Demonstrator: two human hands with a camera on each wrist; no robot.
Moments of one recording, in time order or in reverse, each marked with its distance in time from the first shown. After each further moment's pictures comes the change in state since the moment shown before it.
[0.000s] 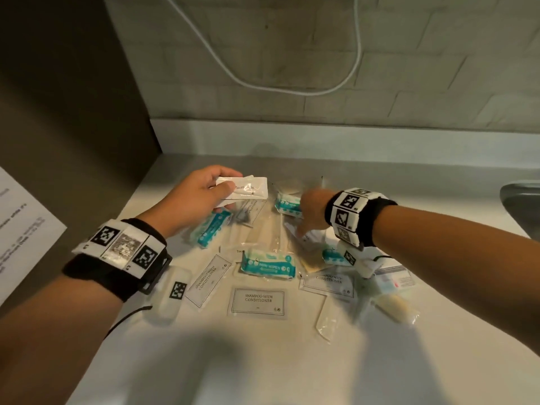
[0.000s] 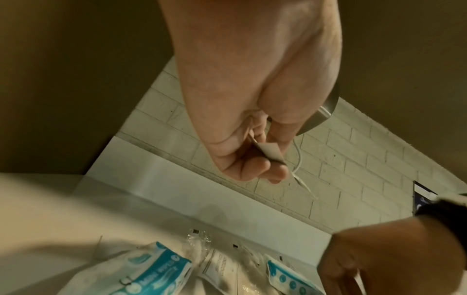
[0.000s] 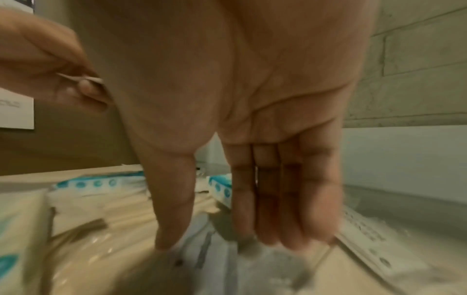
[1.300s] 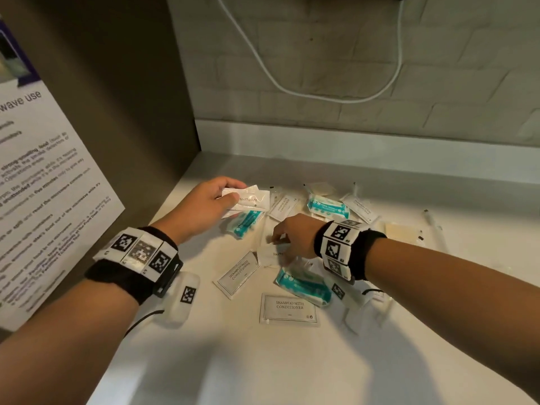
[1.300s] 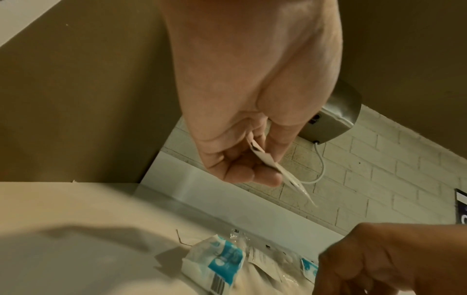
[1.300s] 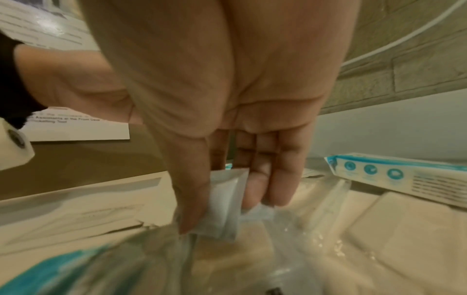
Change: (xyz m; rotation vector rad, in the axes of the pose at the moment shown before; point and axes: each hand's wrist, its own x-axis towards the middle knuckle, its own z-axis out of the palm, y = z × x) left_hand -0.037 -0.043 -0.032 -0.022 0.093 -0.045; right_hand -0.039 -0.089 0.017 0.190 -0.019 -0.312
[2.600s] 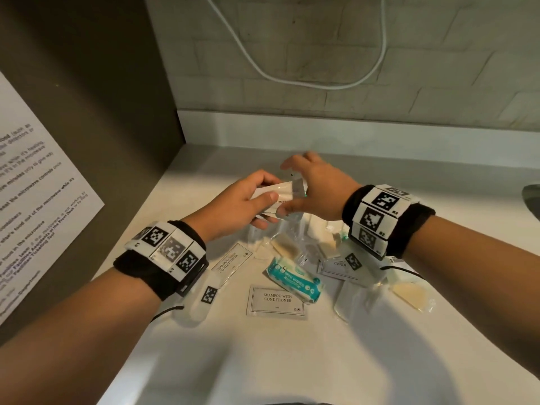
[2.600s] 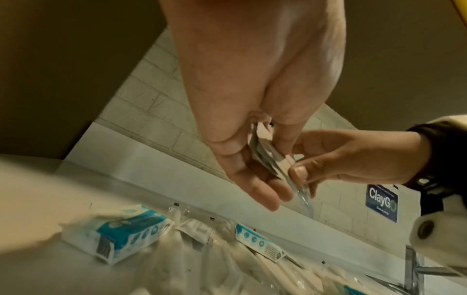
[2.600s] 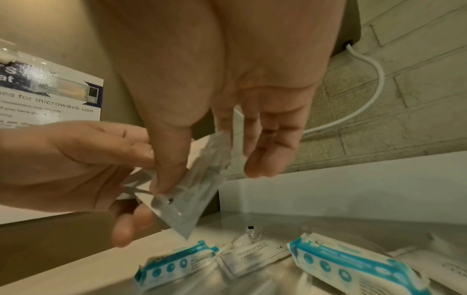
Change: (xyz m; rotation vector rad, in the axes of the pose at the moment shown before) left_hand -0.001 0.033 0.056 -0.090 -0.287 0.170; right_hand -0.039 0.029 -0.047 0.164 0.449 -0.042
